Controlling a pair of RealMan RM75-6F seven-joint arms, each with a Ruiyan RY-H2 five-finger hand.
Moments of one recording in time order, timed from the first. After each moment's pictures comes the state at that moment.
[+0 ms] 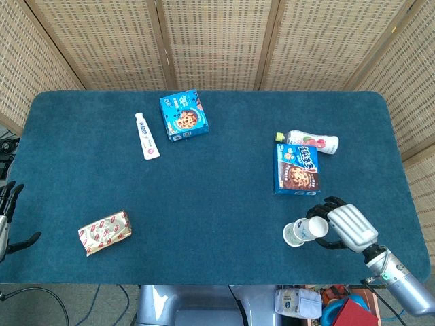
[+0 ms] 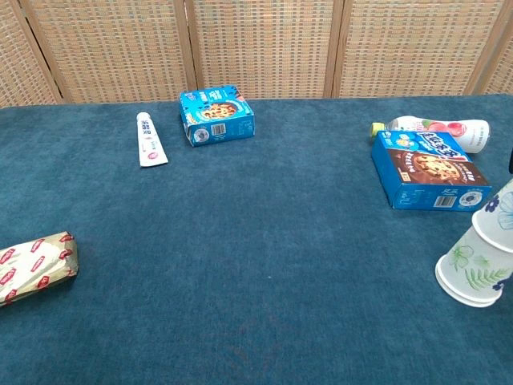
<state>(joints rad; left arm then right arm) -0.07 -1.13 -0.06 -1.58 1.44 1.48 0.00 0.45 -0.99 -0.08 -1.66 -1.67 1.18 0.25</state>
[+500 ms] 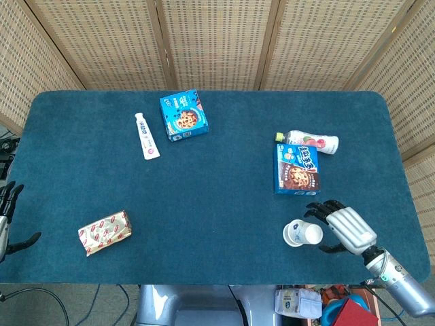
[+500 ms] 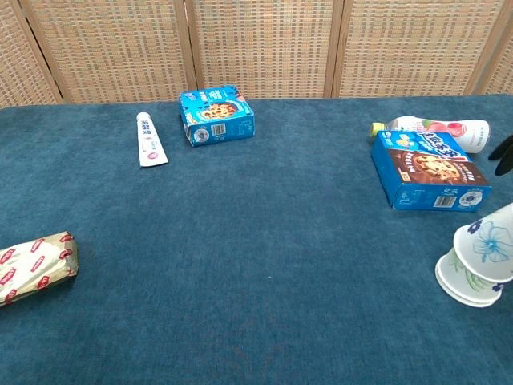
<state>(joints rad) -0.07 -1.13 -0.06 -1.58 1.44 1.48 0.00 0.45 -0.99 -0.09 -1.65 -1.69 1.15 0.25</state>
